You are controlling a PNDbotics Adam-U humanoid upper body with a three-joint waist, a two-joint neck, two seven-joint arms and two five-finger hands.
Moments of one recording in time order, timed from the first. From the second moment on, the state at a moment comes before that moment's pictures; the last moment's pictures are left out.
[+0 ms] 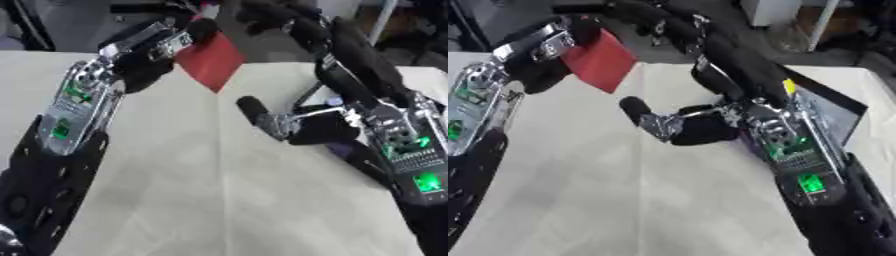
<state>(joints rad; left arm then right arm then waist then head) -0.83 0.23 -0.21 -1.57 0.18 0.21 -0.62 -0.64 -0.30 0.31 -1.98 0.56 -0.29 0.21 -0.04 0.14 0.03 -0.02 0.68</state>
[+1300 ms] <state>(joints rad) -0.87 0.22 -0.25 -1.58 0.17 0.15 -0.65 -0.65 -0.30 0.30 -1.99 0.49 -0.28 0.31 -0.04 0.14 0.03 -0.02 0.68</state>
